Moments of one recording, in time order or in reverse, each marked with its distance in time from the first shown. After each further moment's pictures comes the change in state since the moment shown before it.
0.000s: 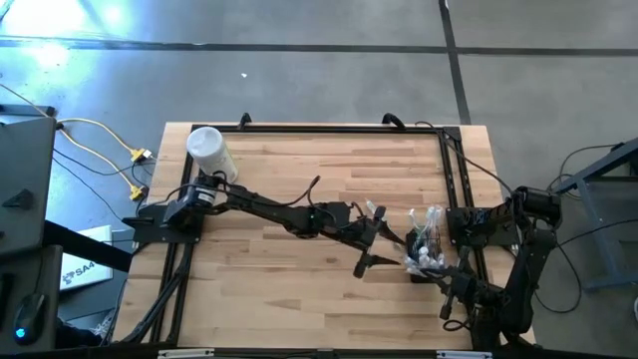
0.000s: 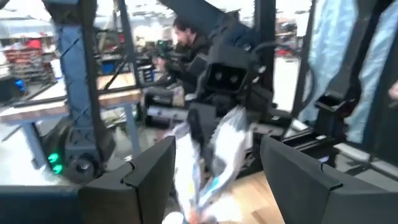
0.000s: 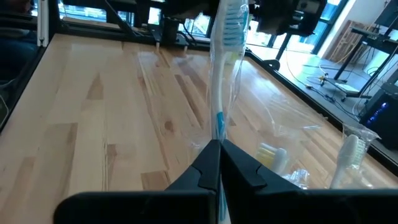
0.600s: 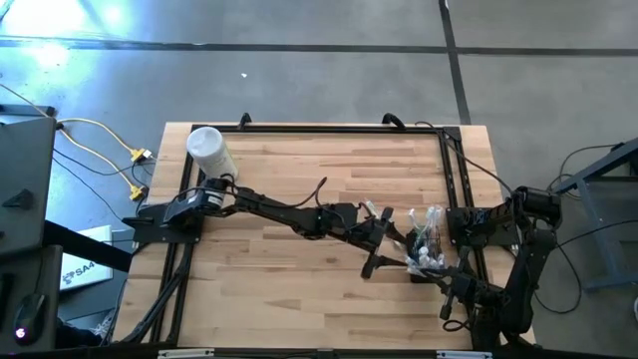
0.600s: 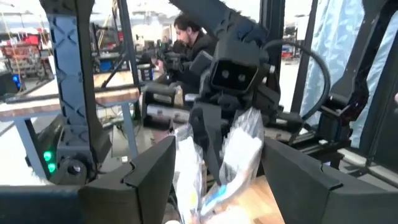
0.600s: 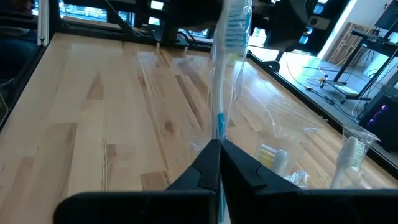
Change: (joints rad) left arm 0.000 0.075 0.108 -0.023 0.002 -0.027; right arm 0.000 0.000 0.000 0.000 0.003 -0.011
